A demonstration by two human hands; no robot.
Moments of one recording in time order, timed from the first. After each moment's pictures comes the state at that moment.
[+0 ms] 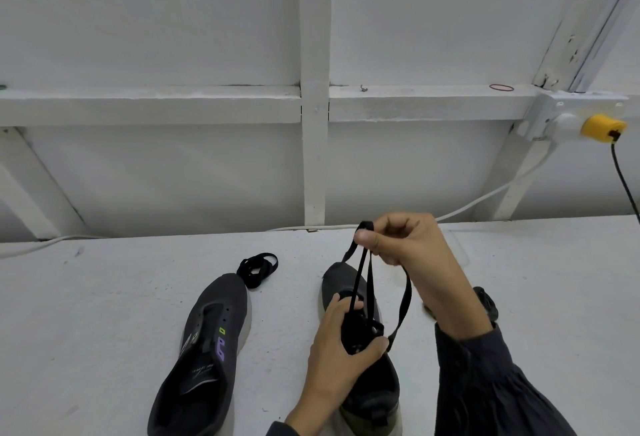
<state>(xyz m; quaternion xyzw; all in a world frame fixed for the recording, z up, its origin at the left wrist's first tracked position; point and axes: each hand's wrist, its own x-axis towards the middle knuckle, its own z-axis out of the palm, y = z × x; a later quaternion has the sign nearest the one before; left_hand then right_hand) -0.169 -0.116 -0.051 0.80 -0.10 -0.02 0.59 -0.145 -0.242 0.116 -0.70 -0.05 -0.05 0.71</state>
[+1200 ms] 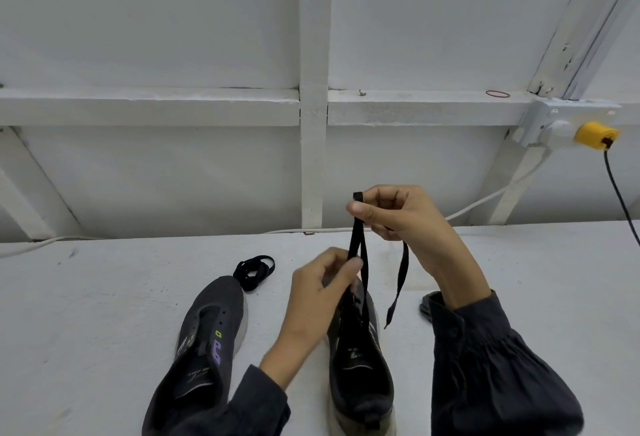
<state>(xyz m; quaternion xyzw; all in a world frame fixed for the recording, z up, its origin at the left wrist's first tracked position) -0.137 -0.100 0.051 0.71 -0.17 0.02 0.68 -0.117 -0.252 0.140 -0.75 -0.08 -0.01 0.66</state>
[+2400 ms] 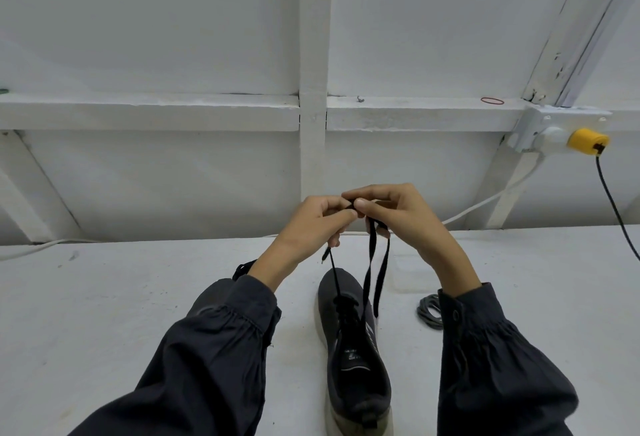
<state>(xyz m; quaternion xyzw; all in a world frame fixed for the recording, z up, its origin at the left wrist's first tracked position) -0.074 -0.095 0.118 0.77 -0.20 -0.07 0.61 -0.090 -0.266 0.127 -0.81 -0.12 -0.06 0.57</state>
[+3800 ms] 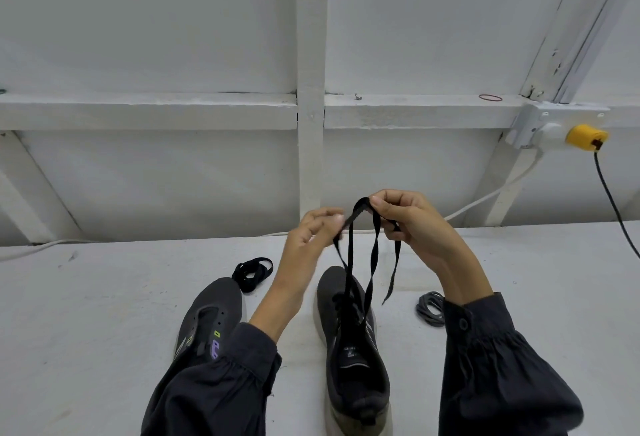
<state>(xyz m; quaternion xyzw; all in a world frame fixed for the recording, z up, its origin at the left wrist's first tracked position) -0.102 -0.096 0.077 0.66 -0.13 -0.01 0.74 -0.098 -0.278 0.120 -0.72 -0.07 0.02 0.69</state>
